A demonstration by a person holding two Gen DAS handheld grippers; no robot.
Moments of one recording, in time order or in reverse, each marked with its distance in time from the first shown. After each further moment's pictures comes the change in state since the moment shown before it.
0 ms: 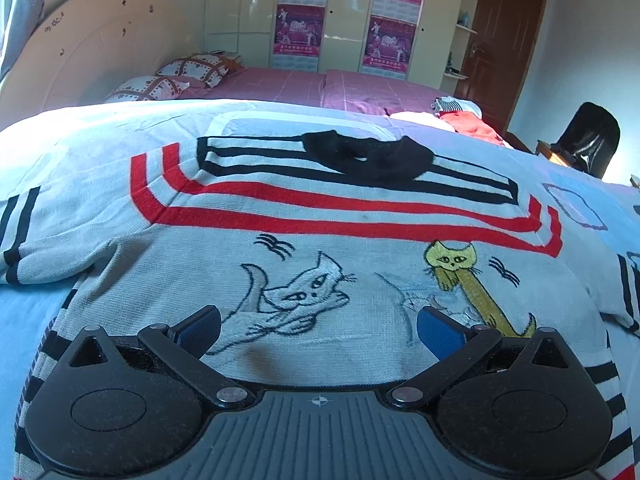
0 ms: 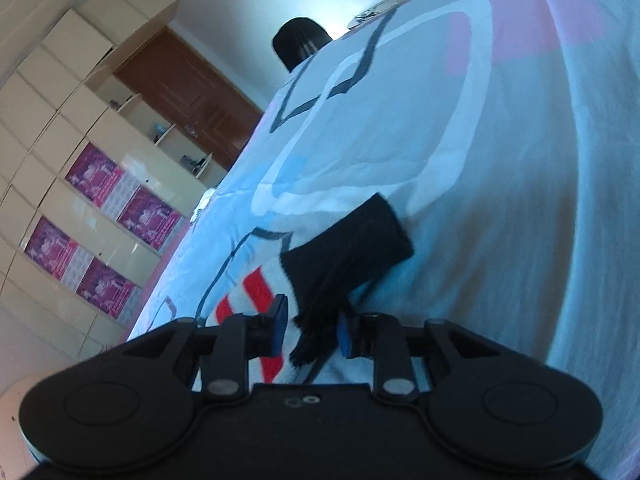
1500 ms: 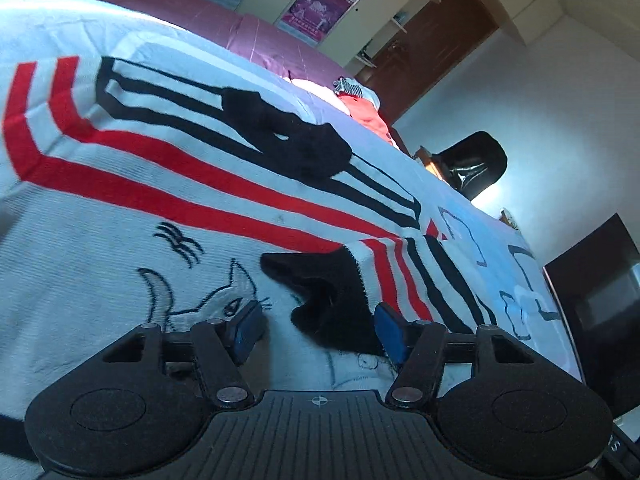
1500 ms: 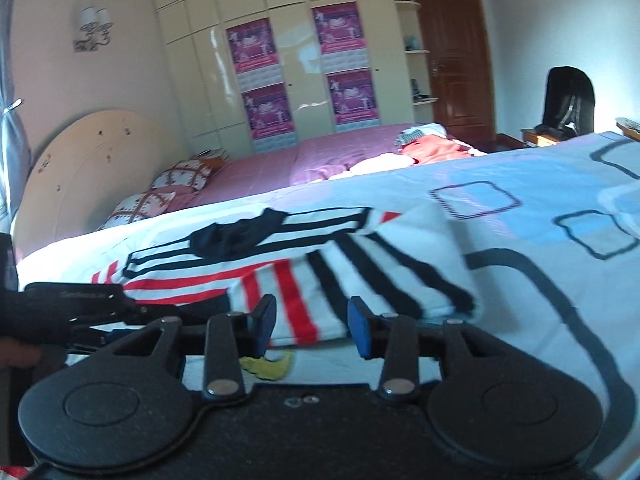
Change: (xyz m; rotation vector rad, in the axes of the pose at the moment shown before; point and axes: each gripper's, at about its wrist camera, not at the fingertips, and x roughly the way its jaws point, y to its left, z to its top) left arm 0.095 0.033 0.034 -0.207 0.165 -0.520; right arm -0.106 0.232 -0.189 -0.842 0.189 0.312
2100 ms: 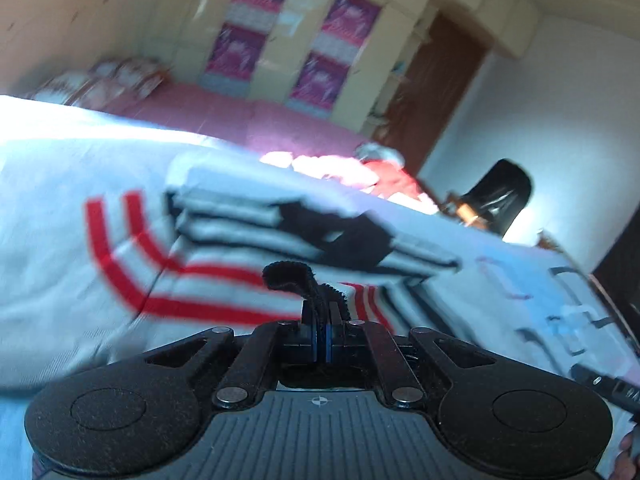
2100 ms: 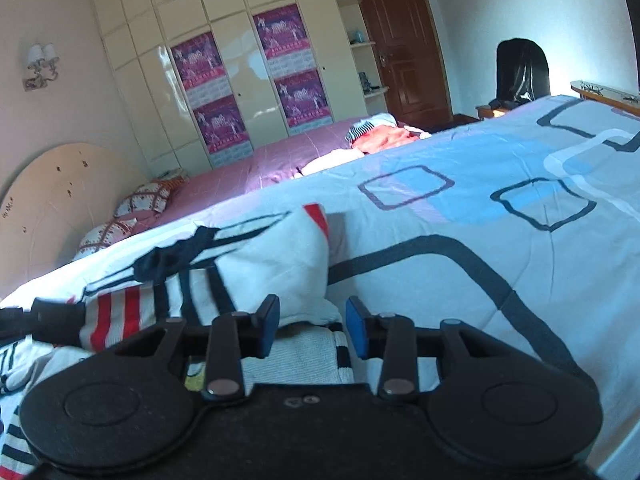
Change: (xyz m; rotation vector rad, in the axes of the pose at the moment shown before) left arm -0.064 0.011 0.017 0.151 -0.209 0.176; right arm 0.023 -0.057 0.000 0.137 0.005 -0.075
